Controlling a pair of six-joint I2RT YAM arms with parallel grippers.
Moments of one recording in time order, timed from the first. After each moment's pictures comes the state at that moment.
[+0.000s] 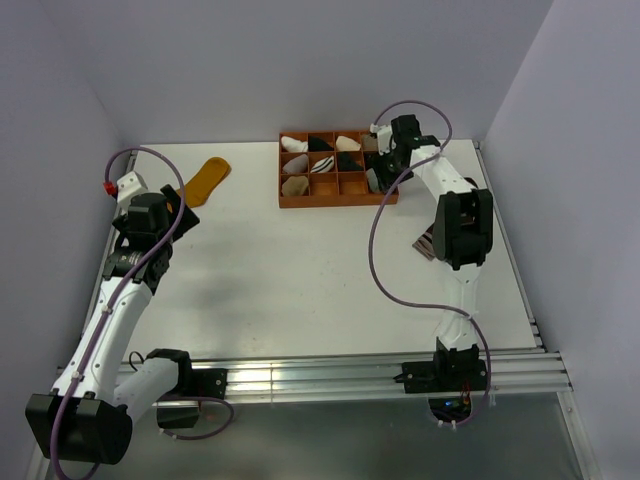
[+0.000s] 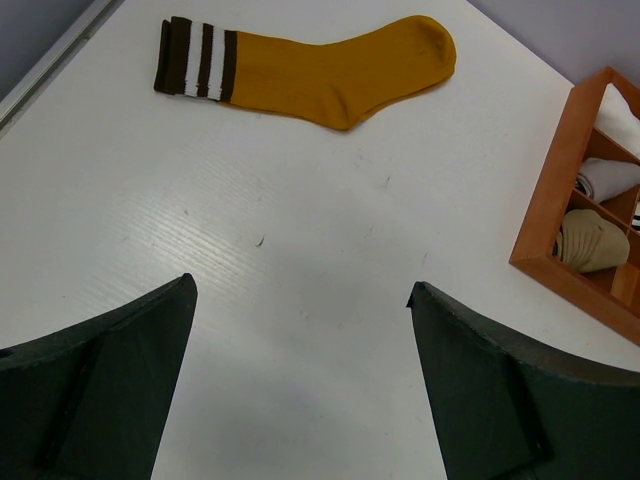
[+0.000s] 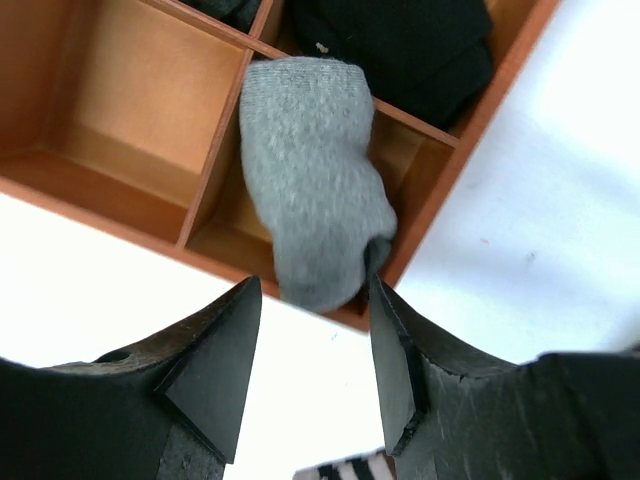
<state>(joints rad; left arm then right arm) -0.11 0.96 0.88 -0.43 -0.40 -0.56 0.14 2.22 1.92 -0.73 -0.12 -0.29</state>
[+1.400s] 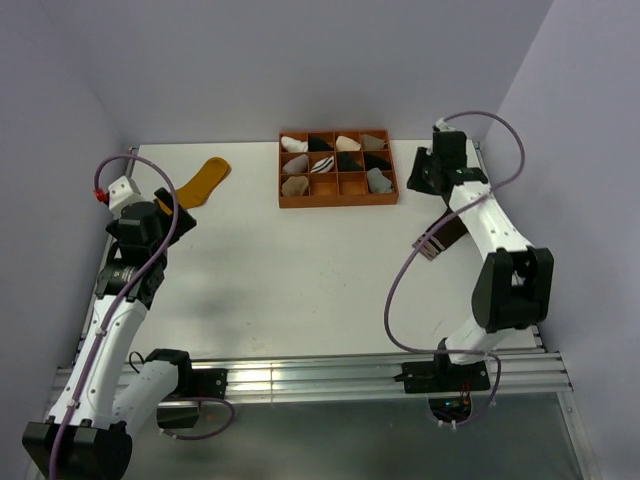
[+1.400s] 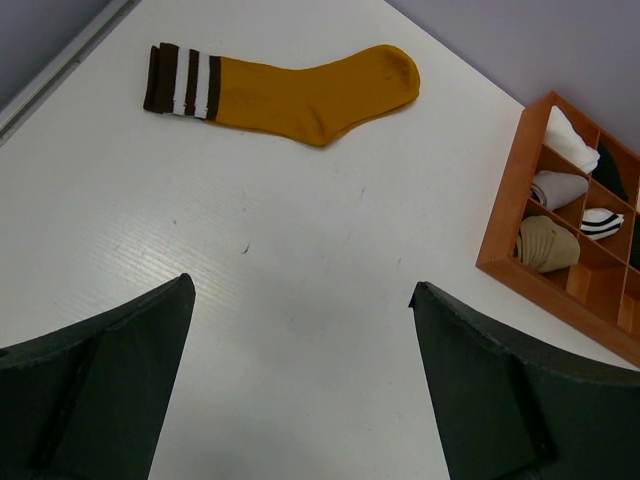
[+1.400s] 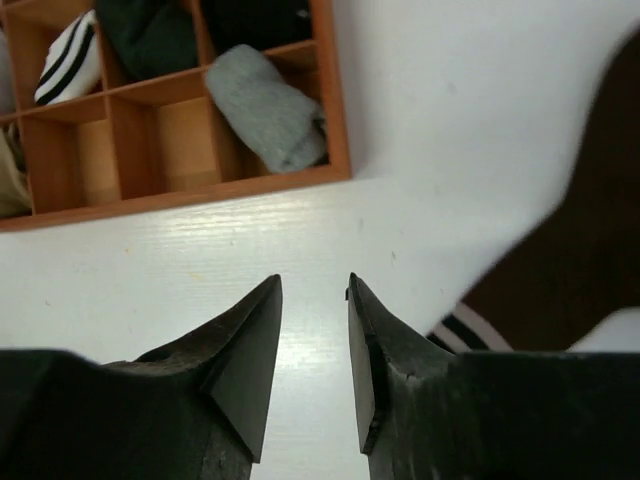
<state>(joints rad) -0.12 0.85 0.85 -0.43 -0.38 -0.56 0.07 1.65 1.38 -0.46 -0.01 0.26</state>
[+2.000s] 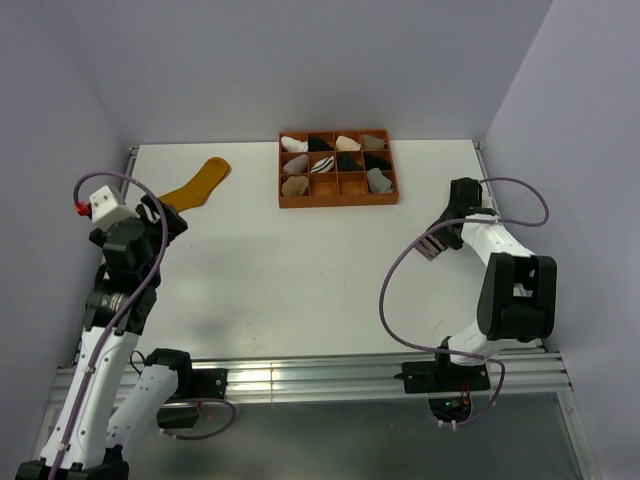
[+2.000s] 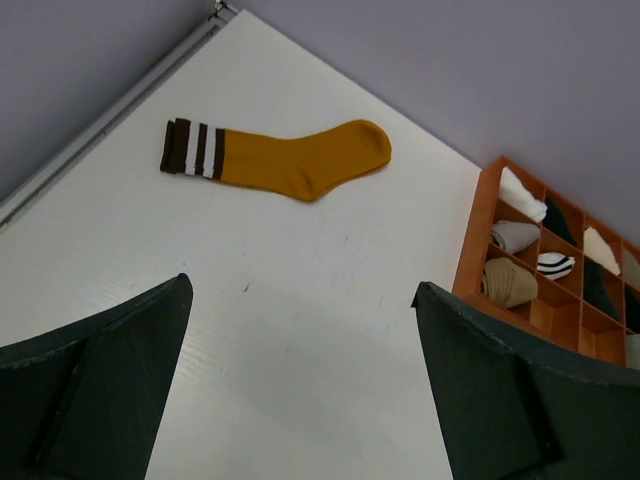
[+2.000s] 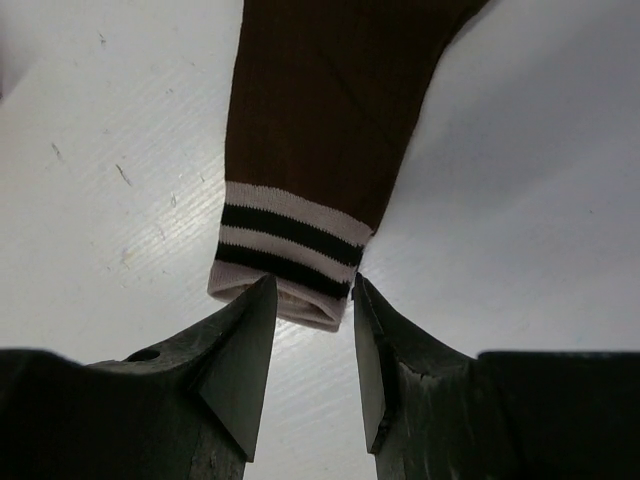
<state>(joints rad) -0.16 0.69 0.85 -0.43 -0.47 -0.53 -0.11 1.52 0.94 -0.44 0.17 0.53</state>
